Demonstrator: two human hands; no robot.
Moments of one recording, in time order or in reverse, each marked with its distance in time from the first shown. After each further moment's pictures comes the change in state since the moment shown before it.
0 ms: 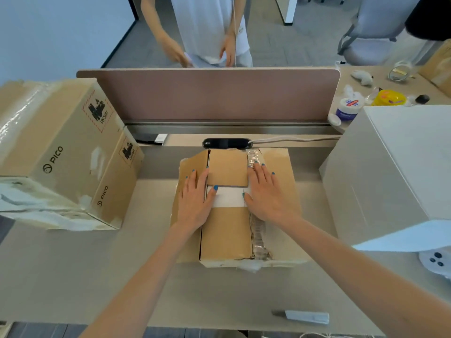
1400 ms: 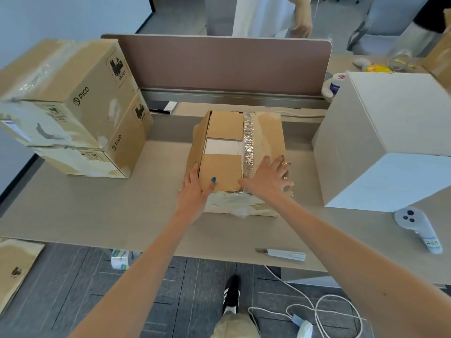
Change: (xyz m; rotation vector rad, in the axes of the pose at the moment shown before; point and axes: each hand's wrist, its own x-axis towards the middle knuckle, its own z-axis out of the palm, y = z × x) left_hand -0.141 0.002 0.030 -0.173 0.032 -0.154; right_hand -0.116 -0.014 0.008 0.186 -0.107 0.428
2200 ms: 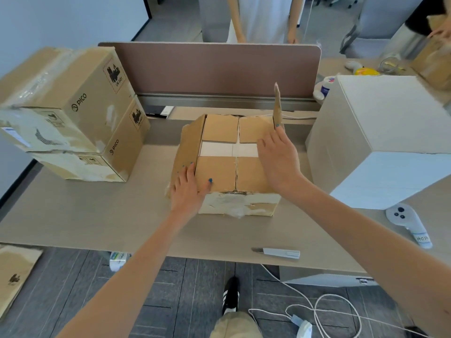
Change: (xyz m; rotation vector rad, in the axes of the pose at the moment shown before) left_hand -0.001 0.014 -0.009 0.211 0.053 0.002; right_hand -0.018 0.022 -0.075 -0.789 0.515 -0.557
